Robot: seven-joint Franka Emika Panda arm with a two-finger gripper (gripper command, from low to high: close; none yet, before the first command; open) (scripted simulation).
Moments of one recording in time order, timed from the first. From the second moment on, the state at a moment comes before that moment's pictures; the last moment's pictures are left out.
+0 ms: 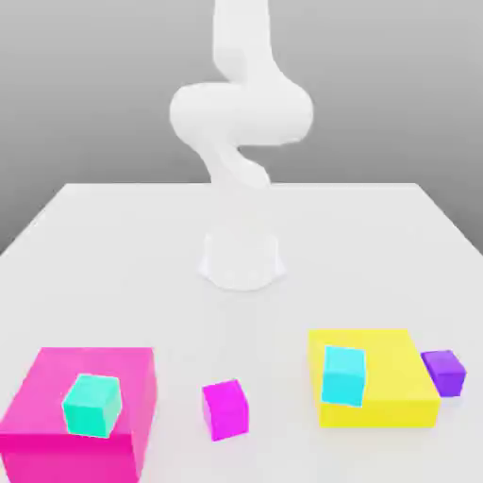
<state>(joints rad) 0.07 -0.71 0.00 -2.33 0.01 2.34 0.71</state>
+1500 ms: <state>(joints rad) 0.53 0.17 0.06 -2.55 -0.05 2.71 -0.05</state>
